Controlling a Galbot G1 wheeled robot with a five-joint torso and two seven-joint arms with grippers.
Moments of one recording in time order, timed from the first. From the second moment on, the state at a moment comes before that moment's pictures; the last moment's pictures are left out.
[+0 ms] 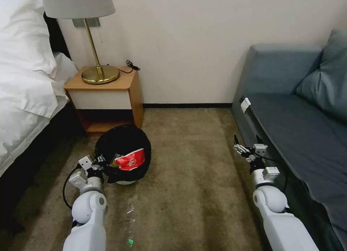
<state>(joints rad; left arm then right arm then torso) 1.15 -1.54 -0.78 -1.63 -0.53 0.18 -0.14 -1.17 1.23 0.56 1.52 0.35 0.28 -0.07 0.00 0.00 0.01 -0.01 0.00</state>
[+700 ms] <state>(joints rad) 1.12 -1.54 -0.78 -1.53 -0.62 0.15 -0.11 -1.21 1.22 0.56 1.50 0.37 0.32 -0.16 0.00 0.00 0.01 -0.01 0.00</state>
